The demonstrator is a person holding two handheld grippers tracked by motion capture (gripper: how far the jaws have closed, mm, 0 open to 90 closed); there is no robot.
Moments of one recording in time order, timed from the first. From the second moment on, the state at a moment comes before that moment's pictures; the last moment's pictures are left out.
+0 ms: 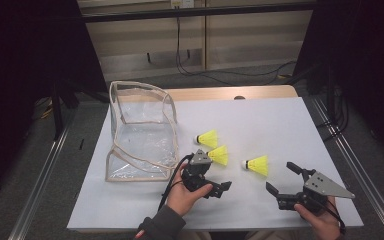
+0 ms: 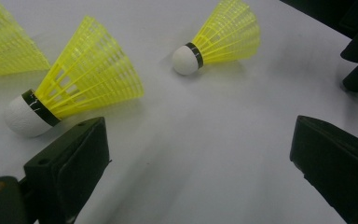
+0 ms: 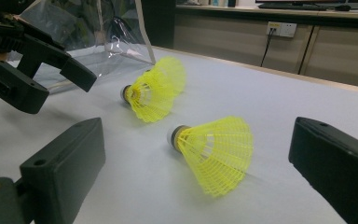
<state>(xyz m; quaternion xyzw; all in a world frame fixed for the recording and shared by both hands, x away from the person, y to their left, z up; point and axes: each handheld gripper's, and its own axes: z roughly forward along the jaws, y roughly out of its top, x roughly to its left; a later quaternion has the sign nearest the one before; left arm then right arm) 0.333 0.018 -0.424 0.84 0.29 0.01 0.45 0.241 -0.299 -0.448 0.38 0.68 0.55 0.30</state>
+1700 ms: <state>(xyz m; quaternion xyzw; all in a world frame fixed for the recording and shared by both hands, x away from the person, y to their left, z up) 0.311 0.093 -0.426 0.83 0.27 0.00 0.48 0.241 -0.296 -0.448 0.37 0.69 0.55 0.30</state>
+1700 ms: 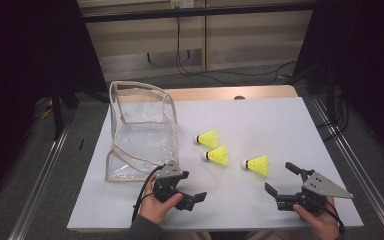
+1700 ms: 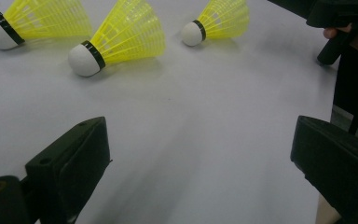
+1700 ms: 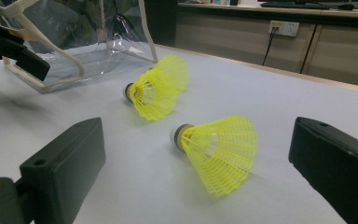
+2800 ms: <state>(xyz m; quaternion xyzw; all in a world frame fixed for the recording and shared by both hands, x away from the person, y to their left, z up) 0.305 0.129 -0.425 0.82 0.28 0.02 0.50 0.241 -0.295 -0.448 0.37 0.69 0.55 0.30</state>
